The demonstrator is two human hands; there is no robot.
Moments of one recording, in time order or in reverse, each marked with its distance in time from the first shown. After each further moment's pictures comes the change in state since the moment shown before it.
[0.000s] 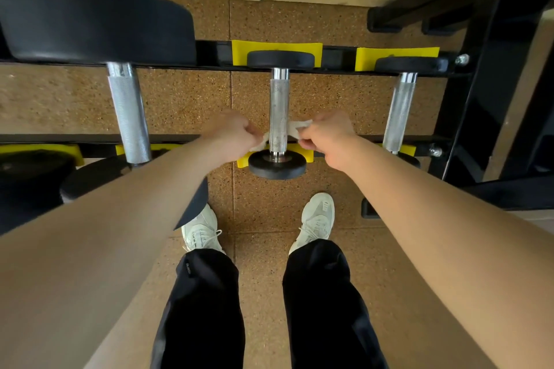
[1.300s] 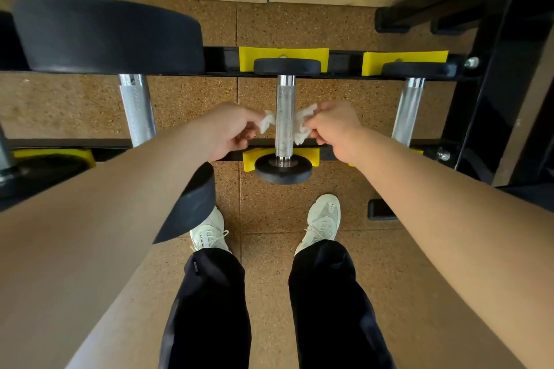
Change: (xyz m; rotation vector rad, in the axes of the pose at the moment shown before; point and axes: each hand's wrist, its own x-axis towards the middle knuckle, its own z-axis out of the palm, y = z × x) left_hand 0.013 0.003 -0.023 -0.839 -0.155 -0.287; right_hand 0.003 -0.019 -0.004 -0.070 -0.044 -0.103
